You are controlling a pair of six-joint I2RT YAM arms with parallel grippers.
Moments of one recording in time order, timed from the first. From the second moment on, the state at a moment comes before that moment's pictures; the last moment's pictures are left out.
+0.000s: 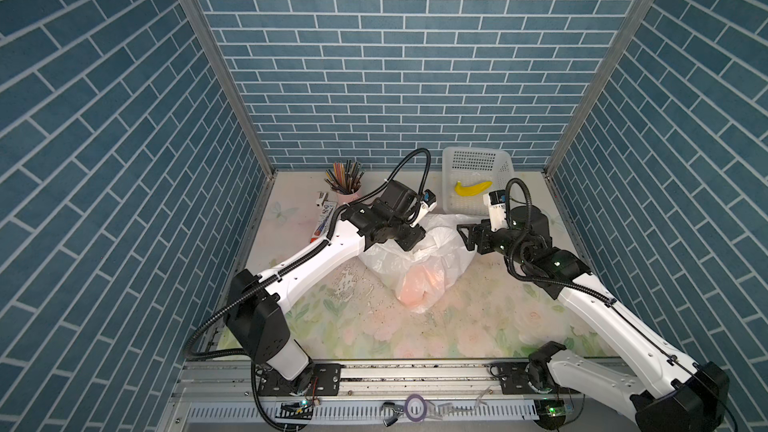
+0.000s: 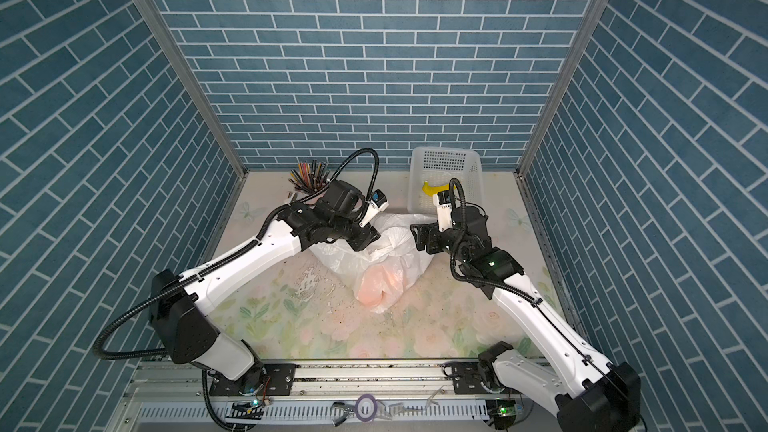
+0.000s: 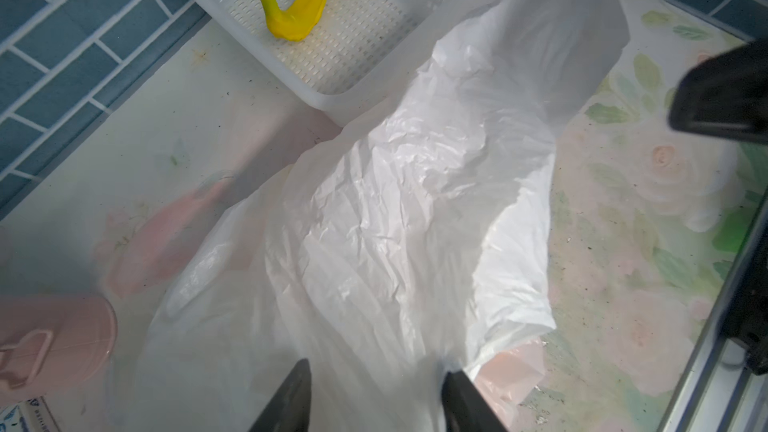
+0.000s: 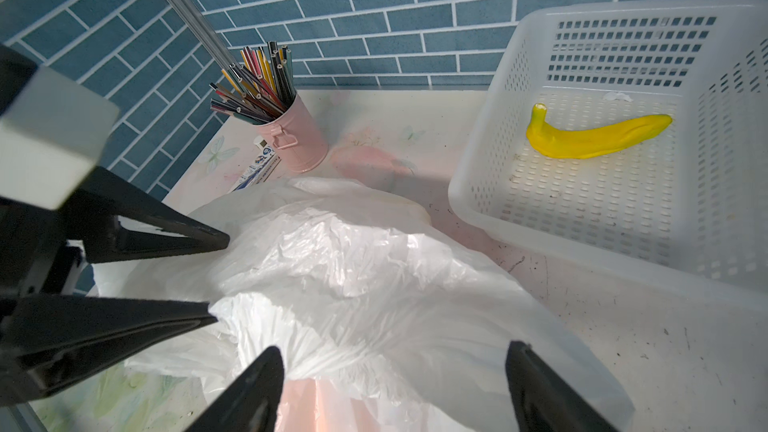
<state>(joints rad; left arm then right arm) -0.74 1.59 1.46 -0.71 0.09 0.13 0.54 1.02 0.90 -0.36 -0.09 0.27</state>
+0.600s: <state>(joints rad) -0.66 1.63 1.54 -0.63 0.03 0.08 0.54 1.03 0.90 -0.34 -0.21 0.26</state>
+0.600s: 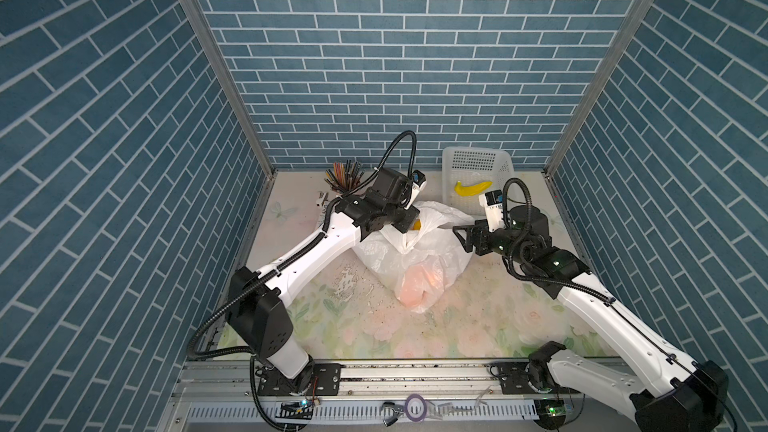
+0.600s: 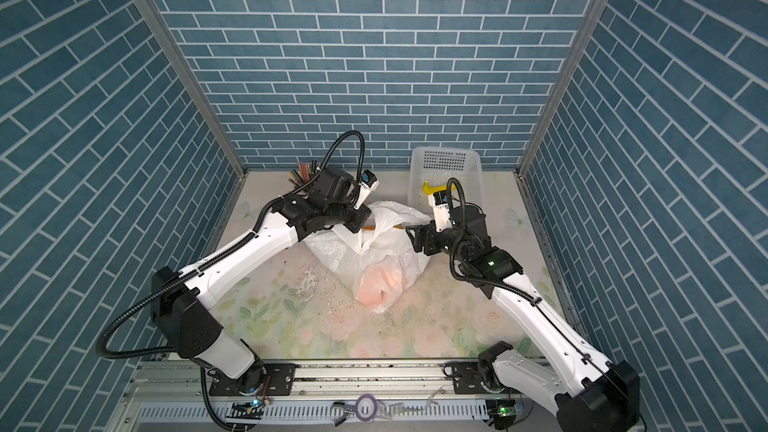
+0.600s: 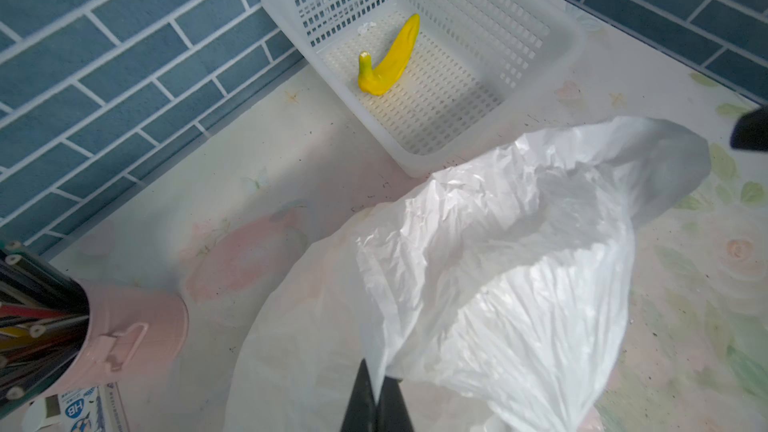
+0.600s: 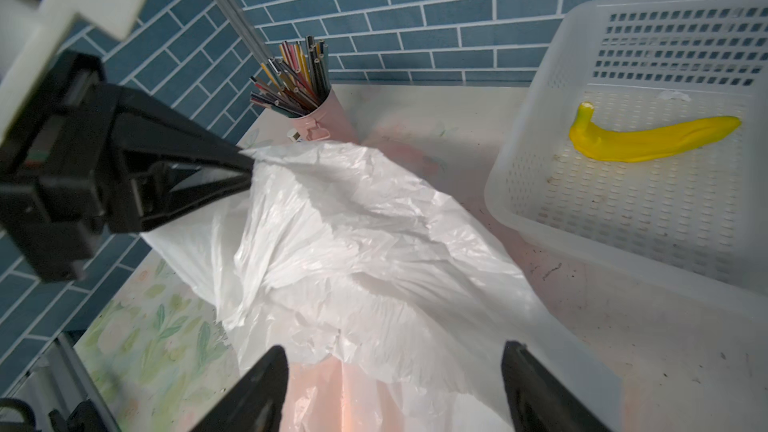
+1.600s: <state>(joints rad) -0.61 1.74 1.66 -0.63 0.07 0.07 0.57 1.61 1.17 -0.28 -0.46 -0.08</state>
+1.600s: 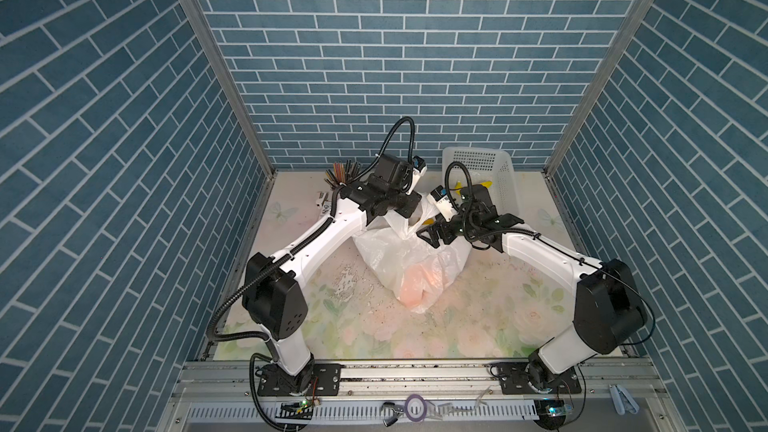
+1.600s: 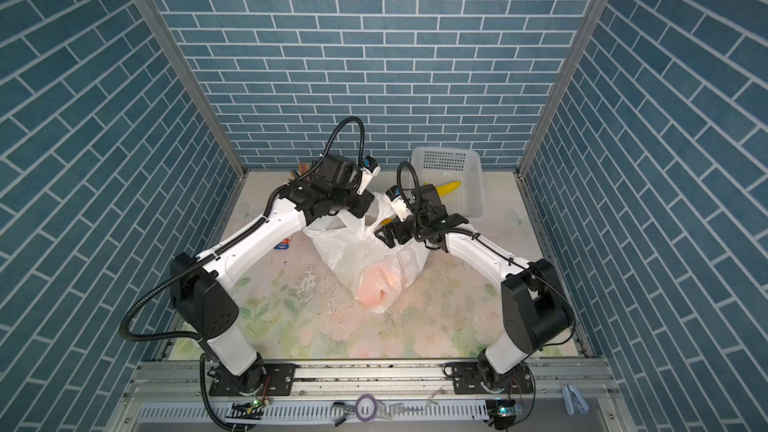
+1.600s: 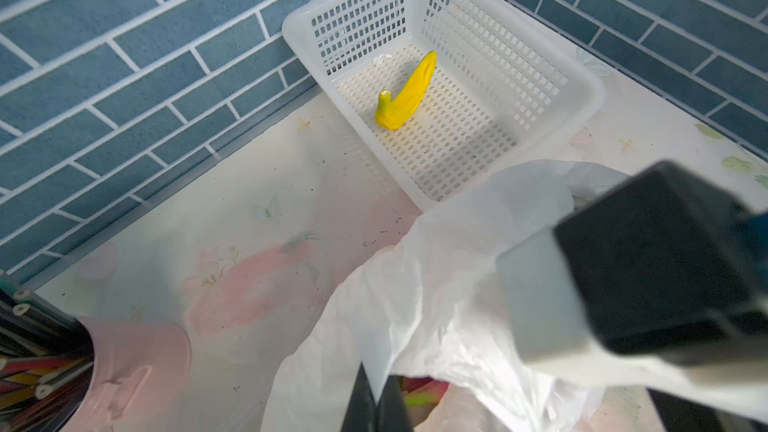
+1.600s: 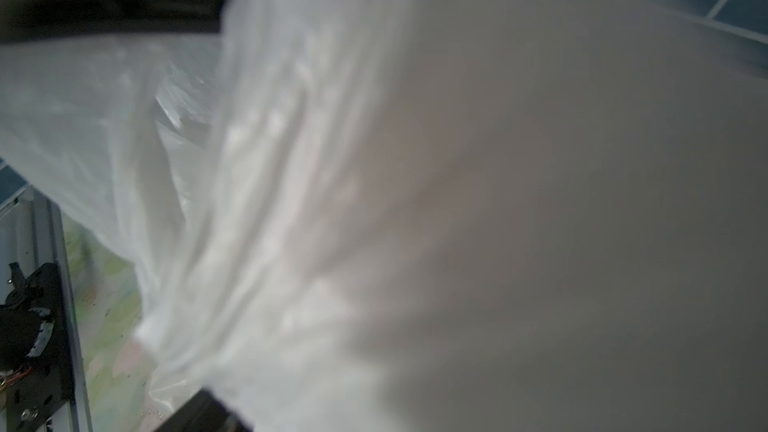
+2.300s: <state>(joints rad) -0.58 1.77 1.72 -0.55 0.02 -0.01 0.72 1.47 1.02 -0.34 -0.51 -0.13</state>
